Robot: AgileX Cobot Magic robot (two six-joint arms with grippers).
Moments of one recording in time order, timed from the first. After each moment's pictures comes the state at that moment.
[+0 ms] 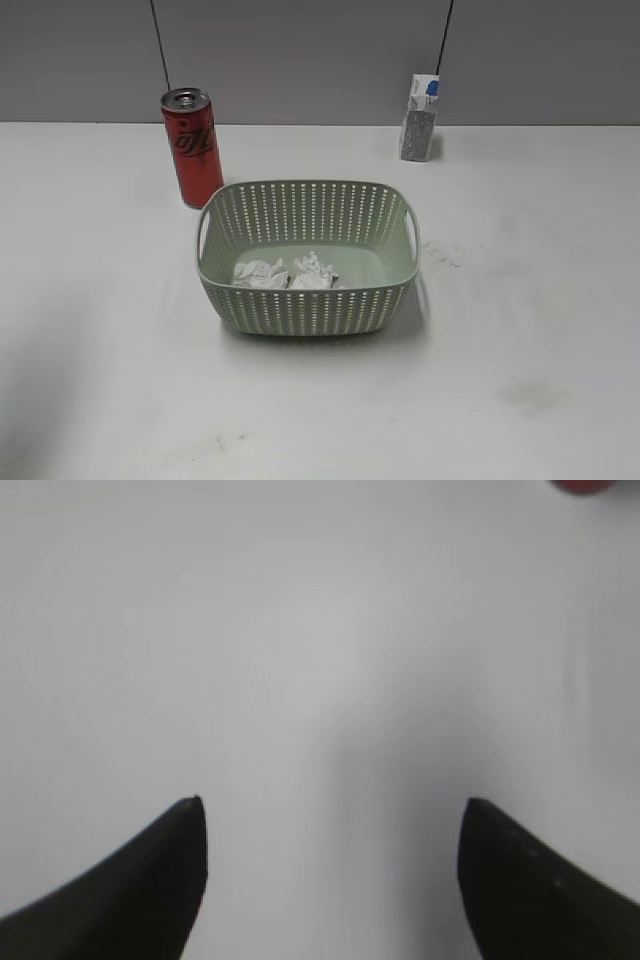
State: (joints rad) left arm -0.16 1.37 -1.26 0.03 1.21 0.03; right arm 0.08 0.04 -0.42 0.06 0.94 -0.06
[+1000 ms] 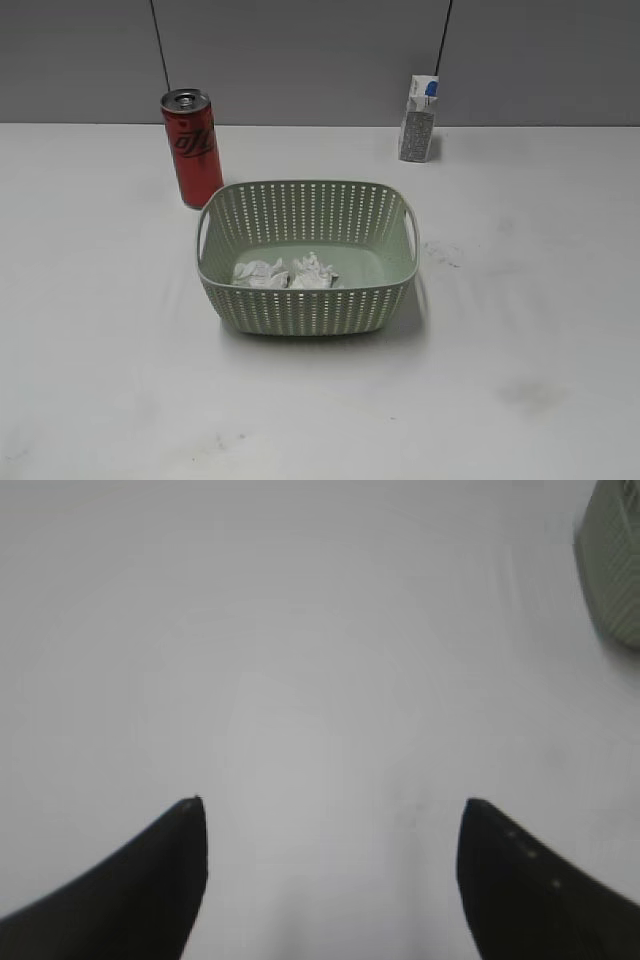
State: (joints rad) left arm -0.14 0.38 -0.51 -0.06 1.04 0.05; right arm 0.08 0.03 -0.42 0.06 0.94 -0.06
